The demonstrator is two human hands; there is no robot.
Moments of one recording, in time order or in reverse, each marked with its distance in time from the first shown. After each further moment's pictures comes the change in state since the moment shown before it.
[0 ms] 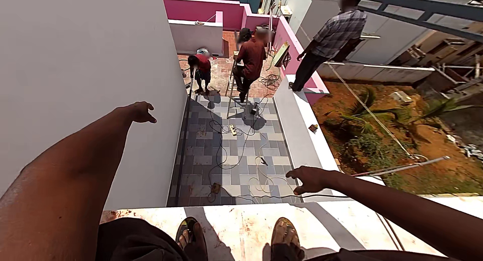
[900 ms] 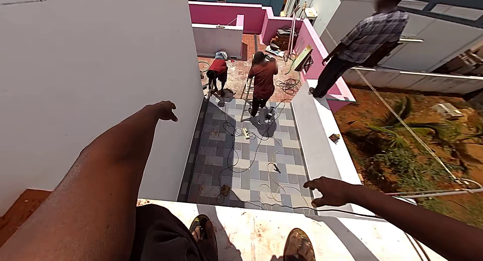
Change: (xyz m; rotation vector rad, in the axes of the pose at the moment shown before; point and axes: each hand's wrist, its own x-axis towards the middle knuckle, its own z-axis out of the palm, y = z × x) left_hand -0.008 0.001 0.000 0.012 -0.011 0.007; right_hand 0.003 0.001 0.001 0.004 -0.023 0.000
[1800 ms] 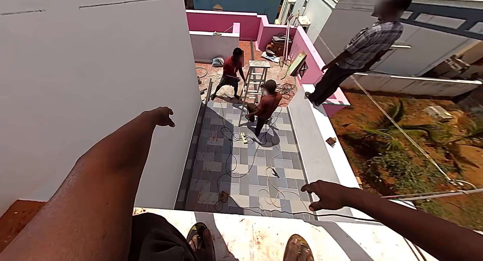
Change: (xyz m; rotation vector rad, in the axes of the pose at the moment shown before) left_hand 0.004 -0.001 -0.003 0.017 -0.009 0.009; right_hand -0.001 0.002 -0.002 -0.006 0.012 -0.002
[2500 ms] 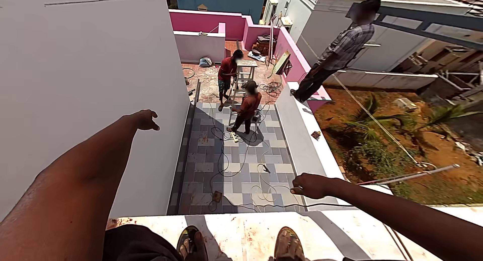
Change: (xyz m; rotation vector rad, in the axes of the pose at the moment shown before) left_hand 0.000 -0.001 0.001 -0.025 -0.001 -0.012; right_hand -0.004 -0.003 0.000 -0.055 0.008 -0.029
